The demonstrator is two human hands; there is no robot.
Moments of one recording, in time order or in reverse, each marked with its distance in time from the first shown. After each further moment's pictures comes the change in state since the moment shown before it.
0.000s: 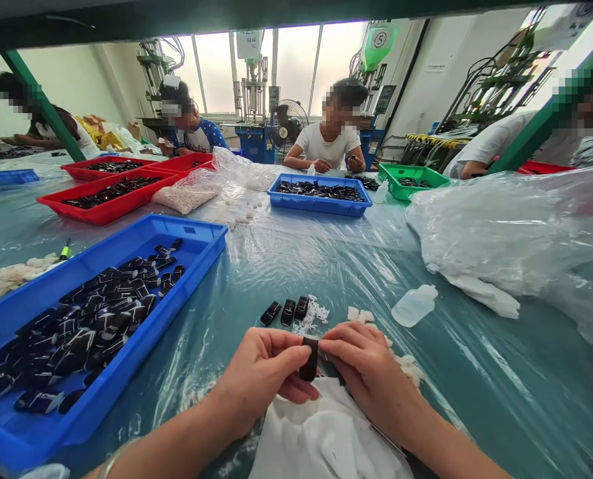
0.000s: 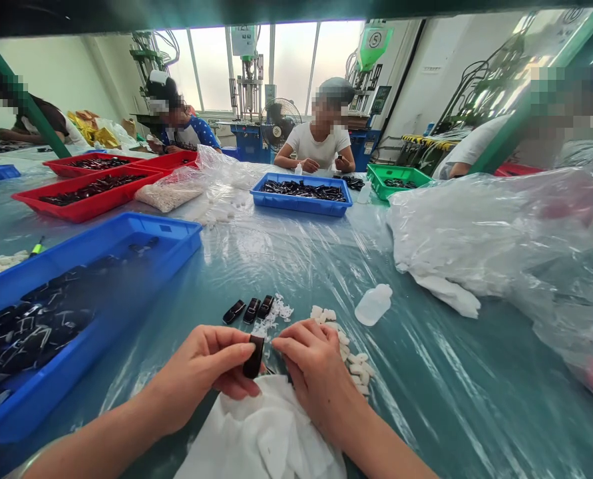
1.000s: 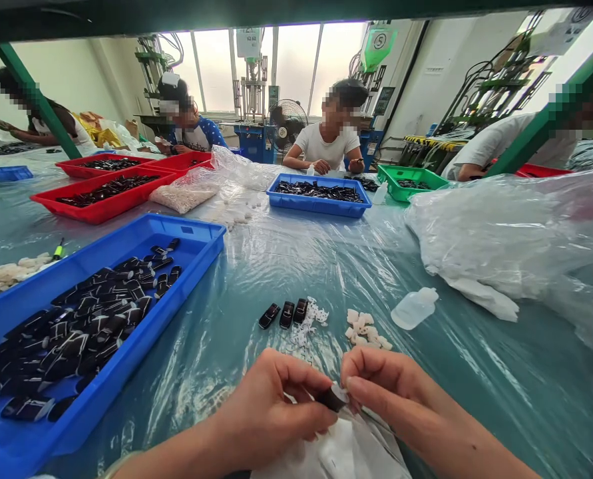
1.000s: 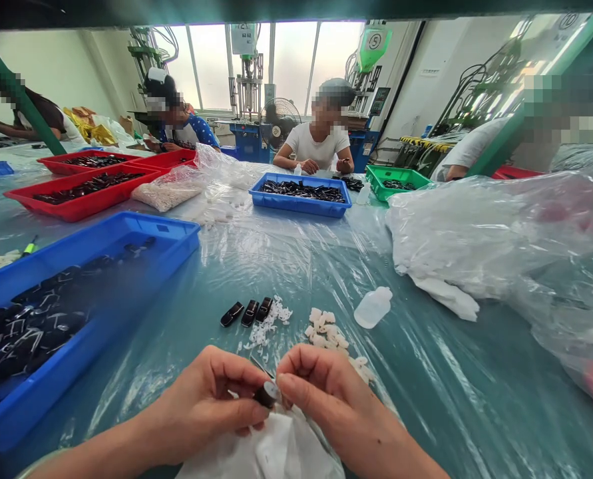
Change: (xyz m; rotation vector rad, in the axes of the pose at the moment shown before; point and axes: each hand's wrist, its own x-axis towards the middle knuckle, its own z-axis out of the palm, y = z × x) left_hand -0.004 -0.012 0.003 0.207 -0.240 0.106; right_hand -0.001 -0.027 -0.037 1.008 -0.302 0.585
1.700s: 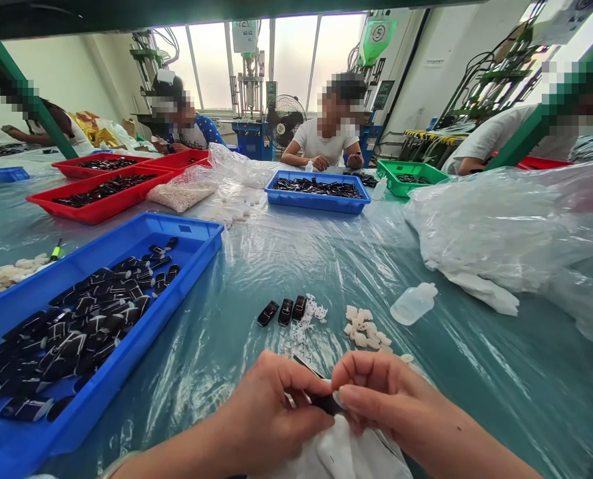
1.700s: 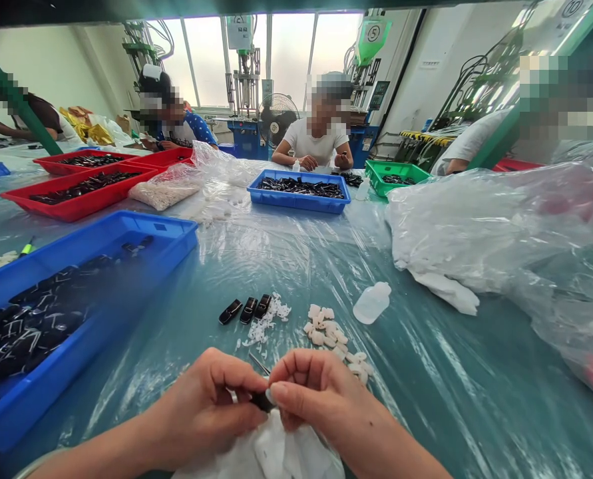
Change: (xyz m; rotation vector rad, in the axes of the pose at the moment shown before) left_hand -0.001 0.002 0.002 0.292 0.000 0.175; right_hand 0.001 0.007 0.005 0.240 0.014 0.205
